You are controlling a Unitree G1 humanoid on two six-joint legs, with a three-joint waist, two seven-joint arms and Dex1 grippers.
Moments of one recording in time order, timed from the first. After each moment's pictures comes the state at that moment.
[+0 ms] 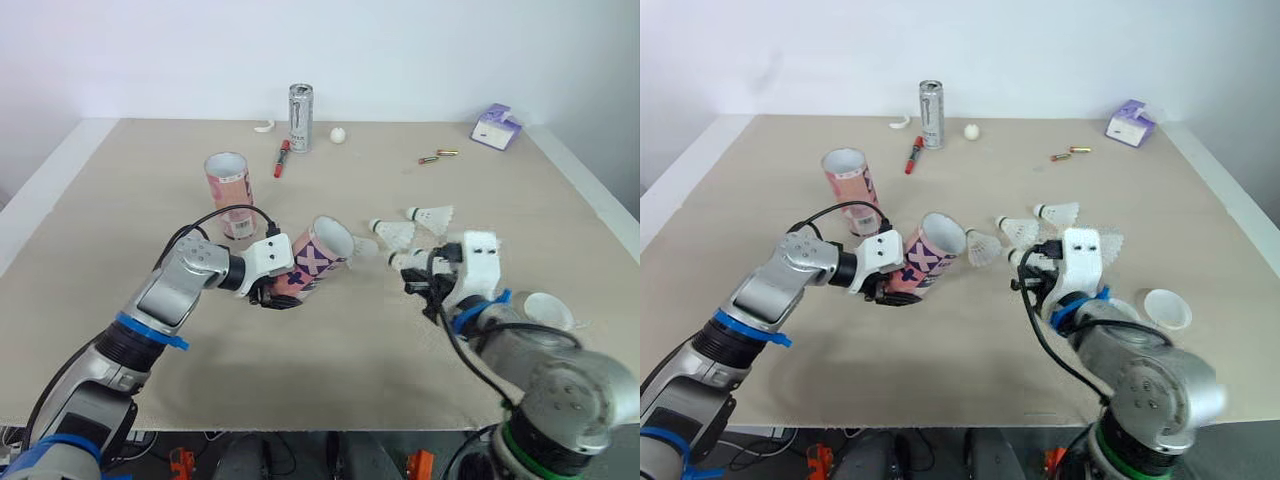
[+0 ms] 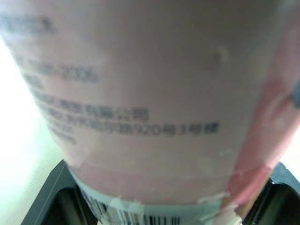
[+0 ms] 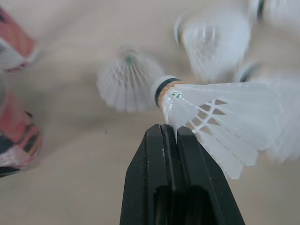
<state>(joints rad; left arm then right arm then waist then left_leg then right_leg) -0.69 0.56 -0.37 0.03 -0.04 0.51 -1.11 -0.38 -0.36 -0.42 -0.88 0.71 1.61 0.05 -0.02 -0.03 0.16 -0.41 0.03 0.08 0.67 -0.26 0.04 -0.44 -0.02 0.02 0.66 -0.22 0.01</state>
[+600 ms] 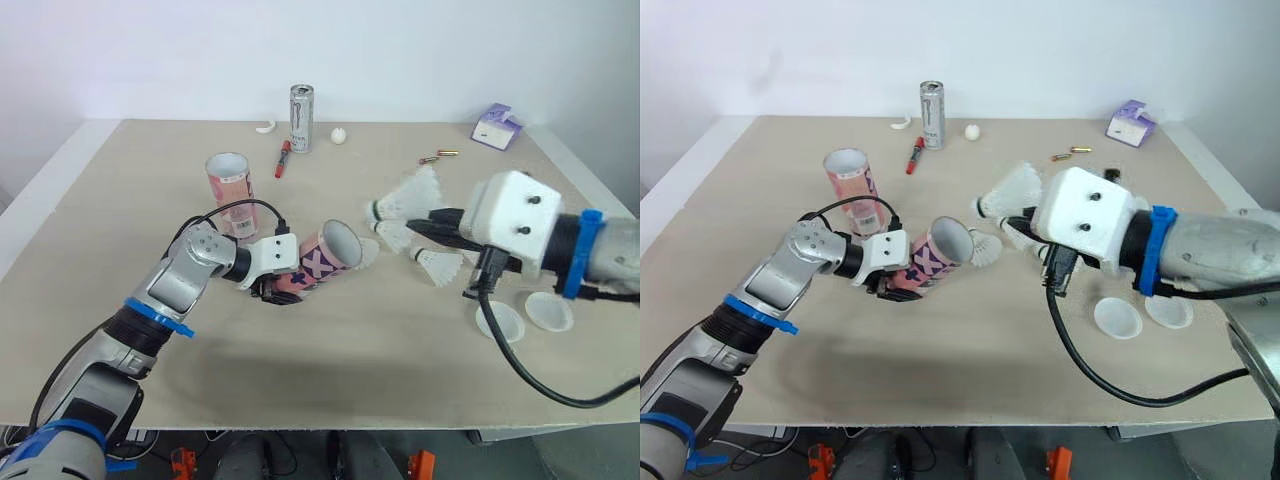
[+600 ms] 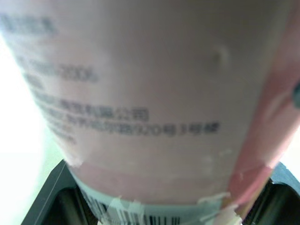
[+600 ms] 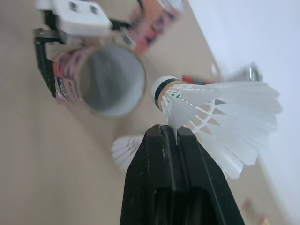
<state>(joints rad) -0.77 0.55 -0.42 0.15 0.02 0.35 -1.19 -0.57 -1.16 -0.05 -0.72 0.44 0.63 0.83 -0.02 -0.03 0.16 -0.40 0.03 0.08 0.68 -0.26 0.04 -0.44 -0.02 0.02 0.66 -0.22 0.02</state>
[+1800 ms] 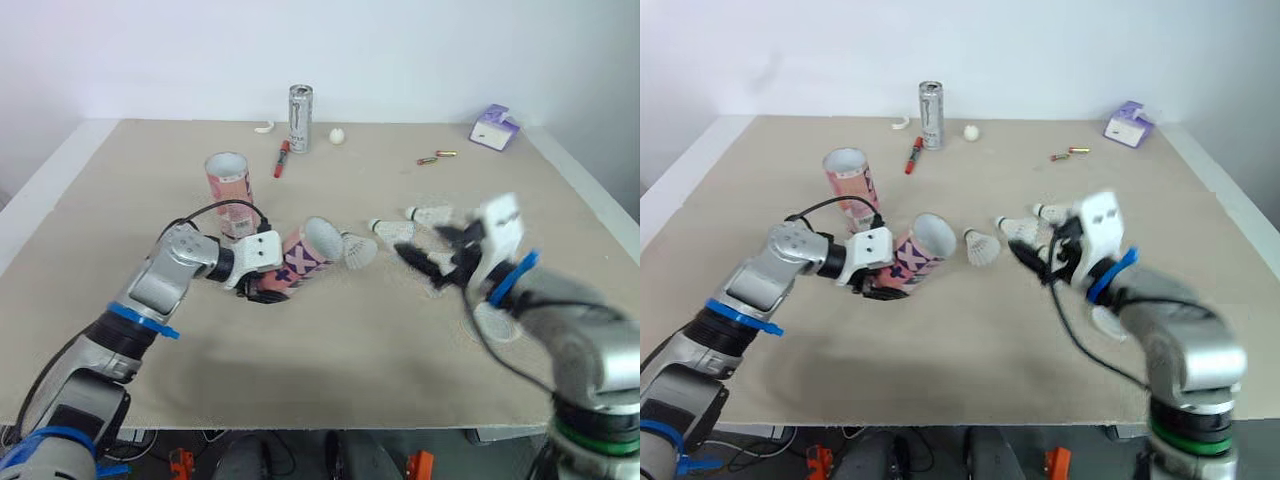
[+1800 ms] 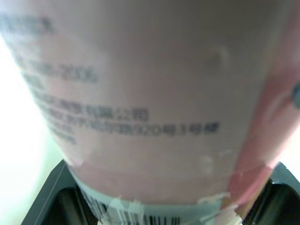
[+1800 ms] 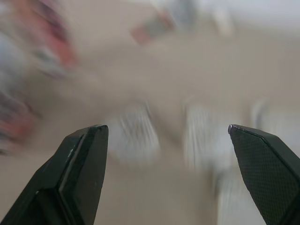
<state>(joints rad) -0.72 0.65 -0.35 0.16 0.00 0.32 -1.22 -0.30 -0.43 -0.21 -0.52 0.44 1.04 0.39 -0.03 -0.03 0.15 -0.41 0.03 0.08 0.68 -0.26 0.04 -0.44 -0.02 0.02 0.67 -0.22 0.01</state>
